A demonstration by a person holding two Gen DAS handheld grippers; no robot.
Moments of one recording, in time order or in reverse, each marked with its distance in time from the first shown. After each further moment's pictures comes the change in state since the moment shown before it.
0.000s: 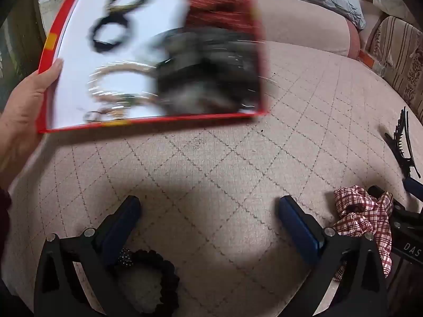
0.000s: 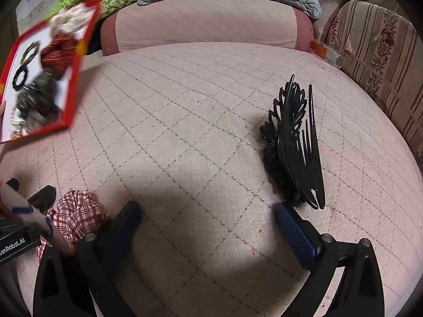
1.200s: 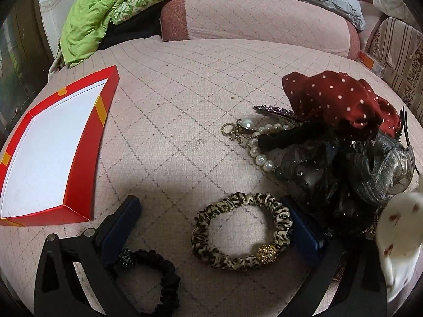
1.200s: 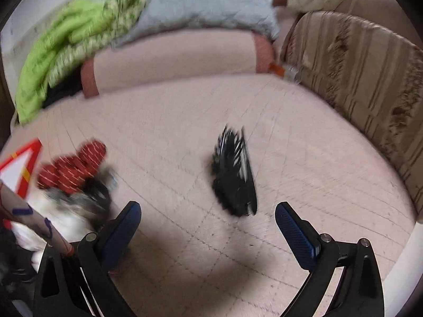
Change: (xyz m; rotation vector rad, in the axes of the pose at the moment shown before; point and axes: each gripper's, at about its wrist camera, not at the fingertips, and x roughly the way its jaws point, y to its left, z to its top) left arm 0.002 0.007 -0.001 -0.005 0.001 -0.010; right arm -0.081 -0.026 0.005 0.141 -0.174 -0.081
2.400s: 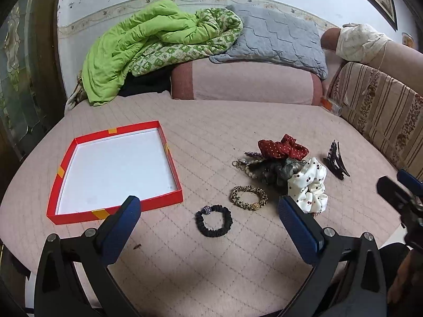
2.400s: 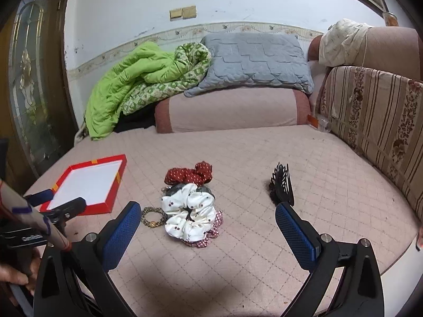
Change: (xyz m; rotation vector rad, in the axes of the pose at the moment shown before) left arm -0.190 0.085 -0.048 0.010 -0.265 -0.130; right arm -0.142 0.048 -0.043 -0.099 -0.225 0.226
